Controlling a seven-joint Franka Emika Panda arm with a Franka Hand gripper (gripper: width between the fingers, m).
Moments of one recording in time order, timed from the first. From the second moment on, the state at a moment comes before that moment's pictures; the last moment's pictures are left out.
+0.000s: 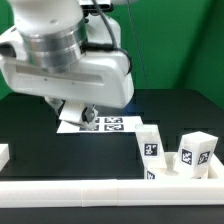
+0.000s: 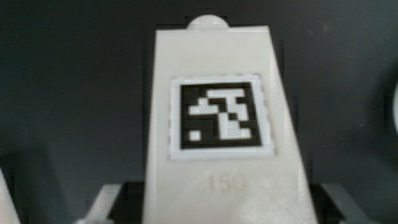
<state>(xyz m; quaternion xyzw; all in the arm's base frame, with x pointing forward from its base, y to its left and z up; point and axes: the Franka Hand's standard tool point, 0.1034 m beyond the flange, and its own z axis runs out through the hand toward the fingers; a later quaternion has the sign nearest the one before) 0.583 -0.076 0.106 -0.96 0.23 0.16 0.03</state>
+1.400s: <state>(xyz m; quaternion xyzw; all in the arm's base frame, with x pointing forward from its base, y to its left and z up) 0.580 0.041 0.121 -0.96 0.23 -0.14 0.02</state>
